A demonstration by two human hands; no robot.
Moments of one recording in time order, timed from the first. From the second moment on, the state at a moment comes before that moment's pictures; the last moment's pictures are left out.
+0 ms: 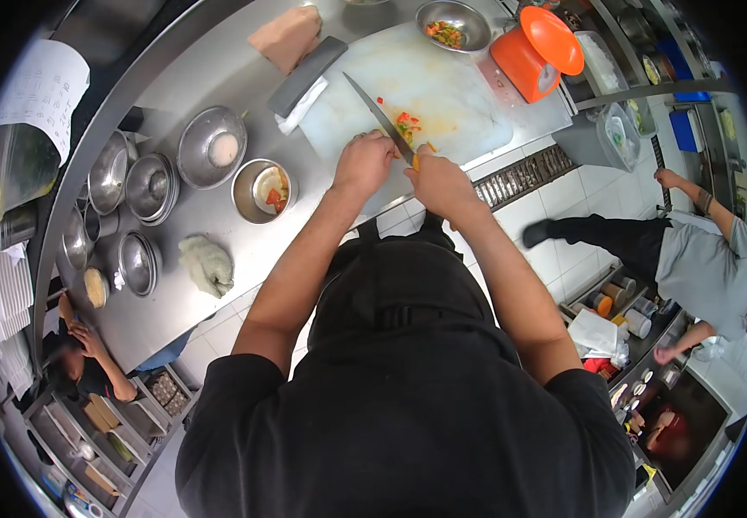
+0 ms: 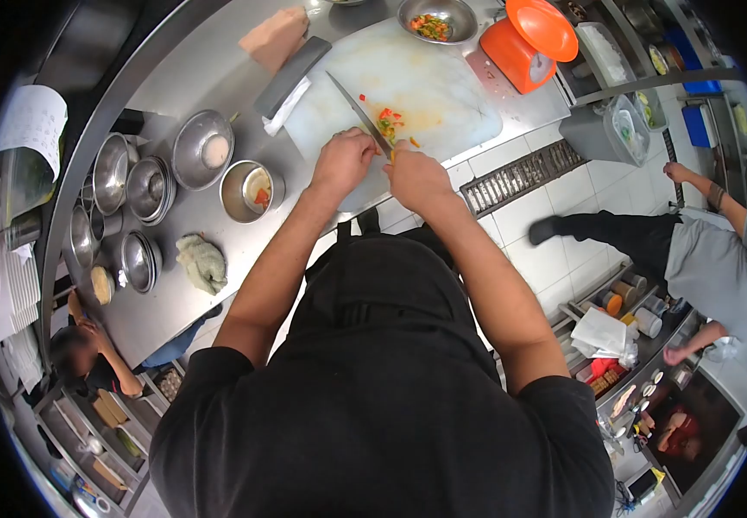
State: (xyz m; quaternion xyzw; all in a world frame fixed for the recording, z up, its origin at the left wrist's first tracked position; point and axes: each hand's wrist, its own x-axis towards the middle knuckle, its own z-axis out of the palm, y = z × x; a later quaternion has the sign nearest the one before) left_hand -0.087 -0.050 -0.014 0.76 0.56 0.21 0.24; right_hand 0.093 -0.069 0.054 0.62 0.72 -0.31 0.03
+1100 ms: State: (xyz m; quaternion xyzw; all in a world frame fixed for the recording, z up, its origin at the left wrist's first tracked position) left_hand -0.060 -0.032 -0.002 0.77 0.54 0.20 0.28; right_hand 0.145 -0.080 0.048 0.69 0.67 -0.27 0.00
